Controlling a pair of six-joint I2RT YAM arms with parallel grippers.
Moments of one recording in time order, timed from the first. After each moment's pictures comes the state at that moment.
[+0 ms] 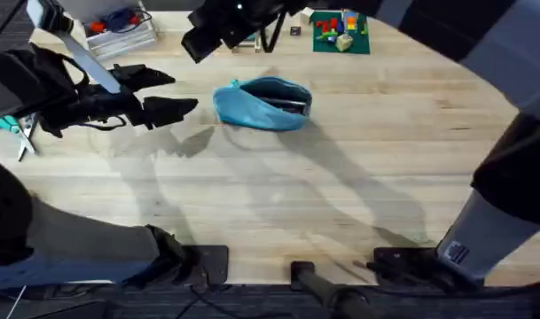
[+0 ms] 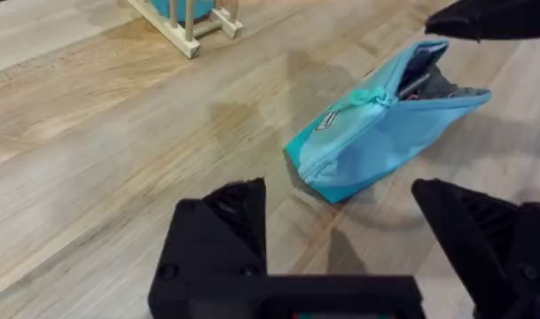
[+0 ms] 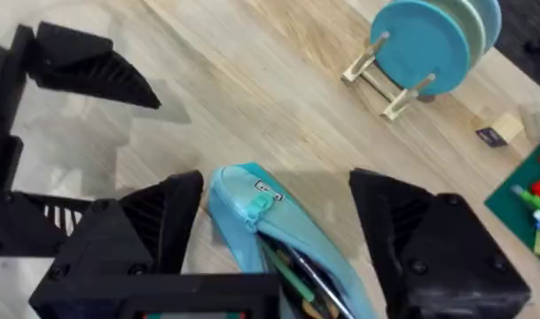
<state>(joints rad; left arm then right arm) 0.56 1.63 0.95 -0.71 1.16 1.10 0.76 2.02 1.99 -0.80 0.06 0.02</state>
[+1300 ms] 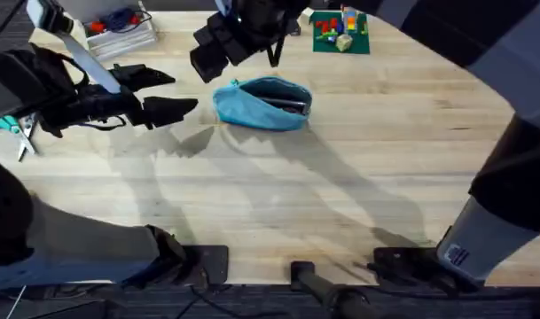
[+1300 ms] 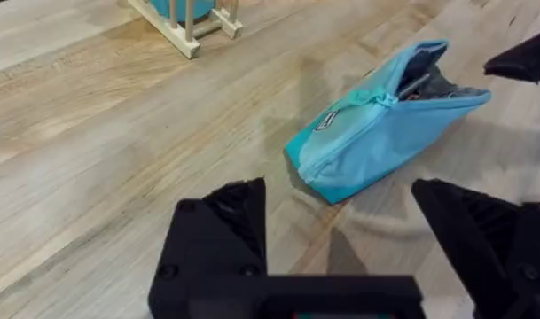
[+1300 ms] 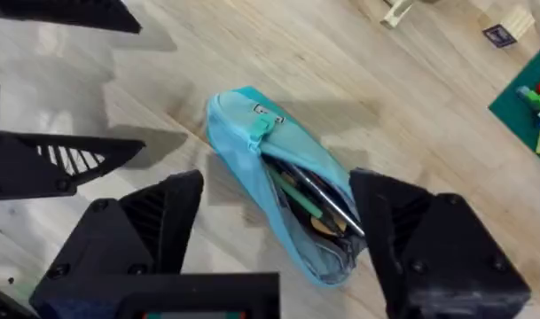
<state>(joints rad) 0.56 1.63 0.95 -0.71 1.16 1.10 0.82 2.02 2.07 -1.09 0.15 0.15</state>
